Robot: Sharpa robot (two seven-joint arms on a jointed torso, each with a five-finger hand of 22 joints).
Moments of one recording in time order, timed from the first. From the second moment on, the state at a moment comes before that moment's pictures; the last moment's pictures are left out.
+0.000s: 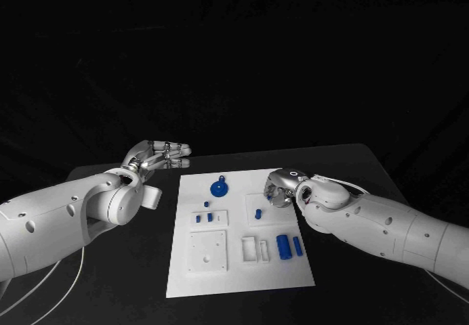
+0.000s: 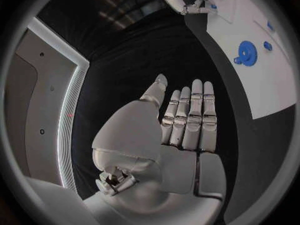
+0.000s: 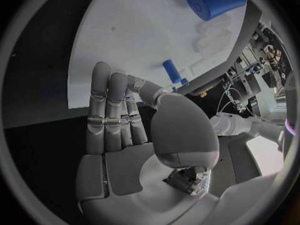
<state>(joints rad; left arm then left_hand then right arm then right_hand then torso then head) 1.27 -0.78 -0.05 1.31 -0.19 -0.31 0.32 1.35 0.06 0.03 -0.11 0.06 1.00 0.15 0.07 0.07 1.07 0.14 0.07 0.06 1.19 0.11 0.07 0.12 0.05 1.05 0.10 0.07 0.12 1.08 -0.63 0.09 1.20 -1.74 -0.22 -0.17 1.25 -0.15 0.64 -0.25 0.21 1.17 0.11 0.07 0.06 1.24 0.06 0.05 0.06 1.46 -0.04 0.69 0.64 0.14 1.38 -0.07 0.57 0.52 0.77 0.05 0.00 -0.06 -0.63</state>
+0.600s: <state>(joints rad) 1.27 -0.78 -0.05 1.31 -0.19 -0.31 0.32 1.35 0.06 0.03 -0.11 0.06 1.00 0.15 0.07 0.07 1.06 0.14 0.07 0.06 1.18 0.12 0.07 0.12 0.05 1.05 0.10 0.07 0.12 1.07 -0.63 0.08 1.20 -1.78 -0.23 -0.19 1.25 -0.12 0.63 -0.24 0.17 1.23 0.09 0.06 0.07 1.32 0.04 0.06 0.06 1.46 -0.05 0.69 0.63 0.14 1.38 -0.08 0.55 0.55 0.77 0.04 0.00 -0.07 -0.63</state>
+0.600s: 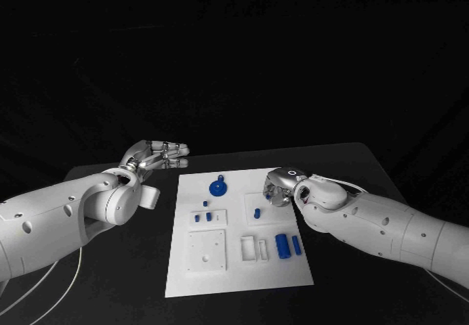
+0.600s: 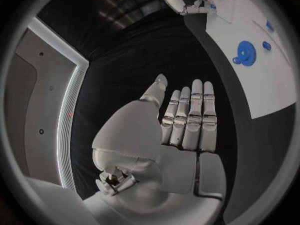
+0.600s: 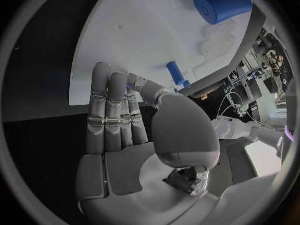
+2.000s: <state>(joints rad) 1.27 -0.77 -0.05 1.29 -0.20 -0.30 0.31 1.35 0.06 0.03 -0.12 0.08 0.99 0.15 0.07 0.07 1.06 0.15 0.07 0.06 1.18 0.12 0.07 0.12 0.05 1.05 0.10 0.07 0.10 1.07 -0.65 0.13 1.22 -1.75 -0.24 -0.20 1.23 -0.10 0.65 -0.24 0.10 1.27 0.08 0.06 0.07 1.35 0.02 0.06 0.06 1.46 -0.06 0.71 0.65 0.11 1.41 -0.09 0.51 0.56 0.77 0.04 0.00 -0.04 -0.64</state>
